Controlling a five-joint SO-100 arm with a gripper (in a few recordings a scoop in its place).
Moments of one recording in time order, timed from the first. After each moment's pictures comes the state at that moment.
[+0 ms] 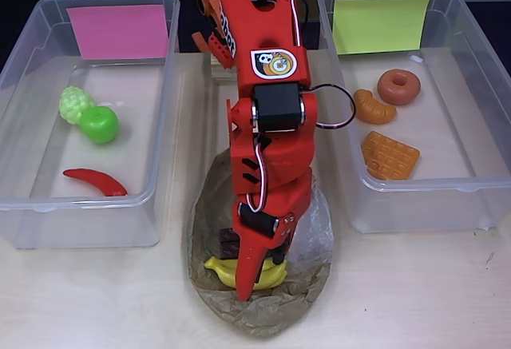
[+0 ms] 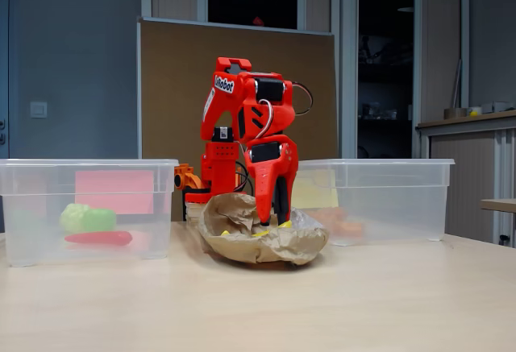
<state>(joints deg) -8.3 52.4 66.3 61.6 34.5</state>
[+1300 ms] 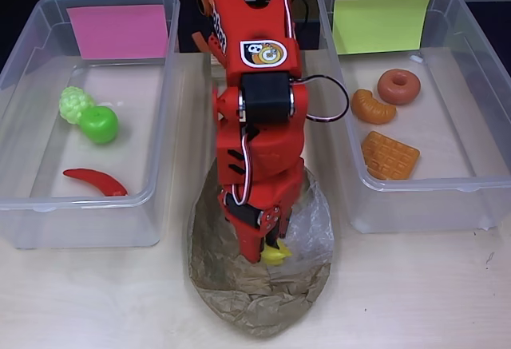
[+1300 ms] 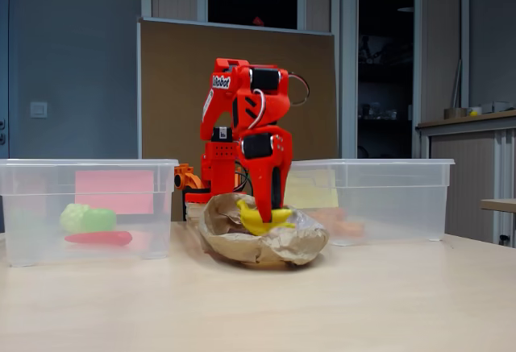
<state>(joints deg) -6.2 51.2 55.8 75.2 36.7</state>
